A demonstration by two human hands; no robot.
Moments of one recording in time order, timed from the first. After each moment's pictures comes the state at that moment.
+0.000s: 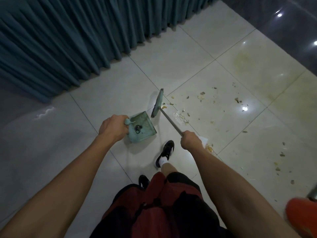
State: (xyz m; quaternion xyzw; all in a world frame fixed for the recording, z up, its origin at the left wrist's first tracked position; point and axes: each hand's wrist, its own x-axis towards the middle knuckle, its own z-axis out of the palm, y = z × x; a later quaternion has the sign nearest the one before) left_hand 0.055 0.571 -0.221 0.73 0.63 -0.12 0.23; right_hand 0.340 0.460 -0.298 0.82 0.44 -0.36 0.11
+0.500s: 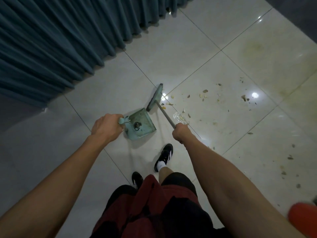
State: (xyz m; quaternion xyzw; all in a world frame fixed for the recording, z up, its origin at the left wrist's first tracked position) left_hand 0.139 0.696 -0.231 0.74 0.62 -0.18 0.21; right_hand 0.409 0.611 -0.322 0.79 0.38 -0.48 0.07
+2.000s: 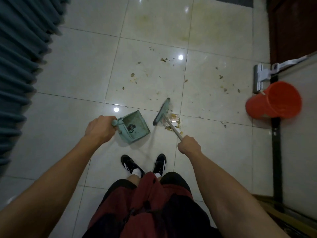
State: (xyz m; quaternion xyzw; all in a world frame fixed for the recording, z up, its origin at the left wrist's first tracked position) left_hand 0.280 0.573 -0.238 0.92 0.30 -0.22 0.14; right_hand 0.417 0.260 -0.305 0.91 0.05 -0.41 0.02
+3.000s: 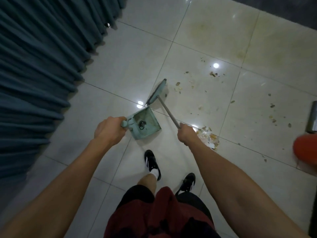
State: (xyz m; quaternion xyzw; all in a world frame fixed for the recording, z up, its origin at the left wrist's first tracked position) left_hand 0.194 0.830 -0.247 0.88 0.39 -0.21 0.18; right_hand 0.407 0.619 -0.341 0.88 0.18 -0.44 -0.06
